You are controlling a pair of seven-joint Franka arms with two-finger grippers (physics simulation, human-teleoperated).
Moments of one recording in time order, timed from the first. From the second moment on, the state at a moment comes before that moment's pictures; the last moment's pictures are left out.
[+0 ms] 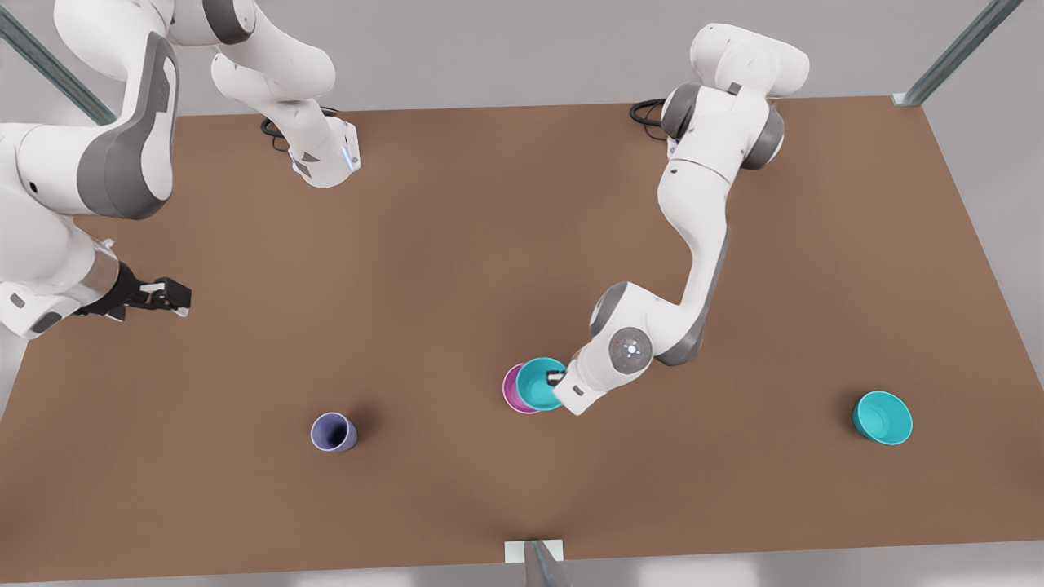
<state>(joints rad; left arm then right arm) -0.50 0.99 -0.04 -0.96 -0.20 1.98 -0.49 0.02 0.24 -0.05 -1.28 -0.08 1.47 -0.12</state>
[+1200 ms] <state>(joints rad) -0.52 1.02 -0.07 -0.96 -0.25 1.99 -0.90 0.02 0.25 -0.05 -1.27 -0.06 1.46 -0.17</state>
